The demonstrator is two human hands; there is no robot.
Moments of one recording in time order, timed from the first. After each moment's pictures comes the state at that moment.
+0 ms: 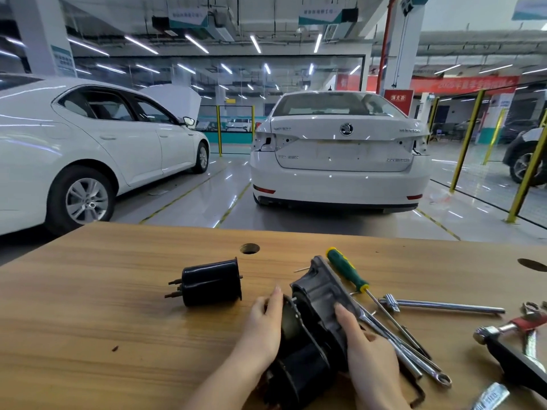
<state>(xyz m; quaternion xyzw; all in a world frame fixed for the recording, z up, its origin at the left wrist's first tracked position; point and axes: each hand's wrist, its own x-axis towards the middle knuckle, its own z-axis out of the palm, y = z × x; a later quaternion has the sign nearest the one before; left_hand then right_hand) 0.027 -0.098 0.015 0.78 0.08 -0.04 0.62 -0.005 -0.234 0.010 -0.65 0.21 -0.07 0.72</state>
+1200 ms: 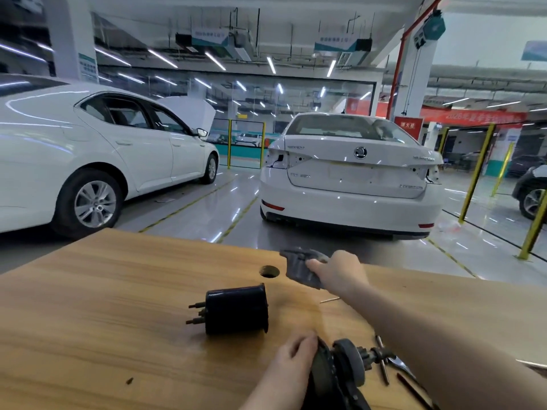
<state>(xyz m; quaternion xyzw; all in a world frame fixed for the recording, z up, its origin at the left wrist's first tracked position) 0.035 -0.080 0.022 0.71 0.06 -0.10 0.70 0.149 -0.189 0.081 -0.96 0.03 -0.10 0.25</state>
